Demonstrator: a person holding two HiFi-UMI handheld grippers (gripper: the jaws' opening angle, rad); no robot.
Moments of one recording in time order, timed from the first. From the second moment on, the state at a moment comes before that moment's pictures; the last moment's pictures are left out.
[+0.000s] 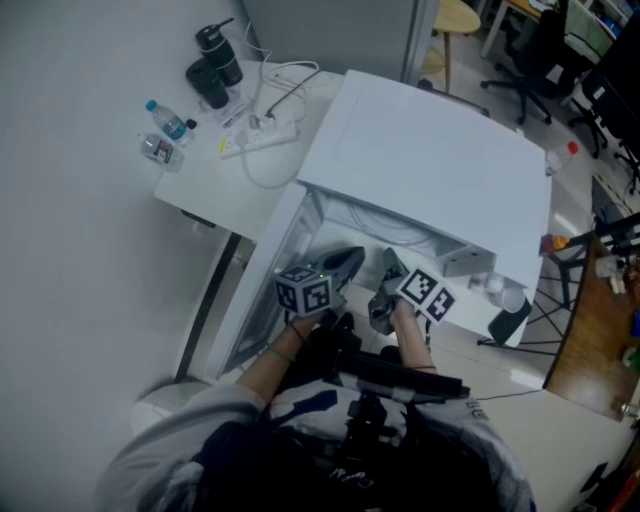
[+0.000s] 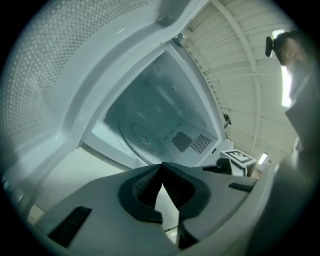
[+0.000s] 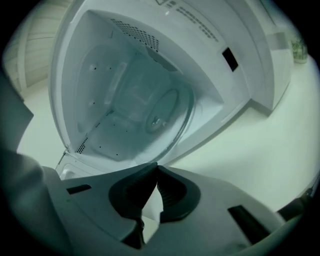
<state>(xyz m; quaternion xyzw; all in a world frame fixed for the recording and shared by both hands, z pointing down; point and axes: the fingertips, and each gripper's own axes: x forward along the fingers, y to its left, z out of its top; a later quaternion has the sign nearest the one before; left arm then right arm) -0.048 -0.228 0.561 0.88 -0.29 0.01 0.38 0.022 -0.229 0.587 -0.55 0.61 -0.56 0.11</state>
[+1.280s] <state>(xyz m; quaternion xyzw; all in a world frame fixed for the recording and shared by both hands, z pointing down) -0.050 -0.217 0.565 0.87 -0.29 0.01 0.39 0.044 -0.205 0.594 -0.54 0.54 -0.60 0.21</state>
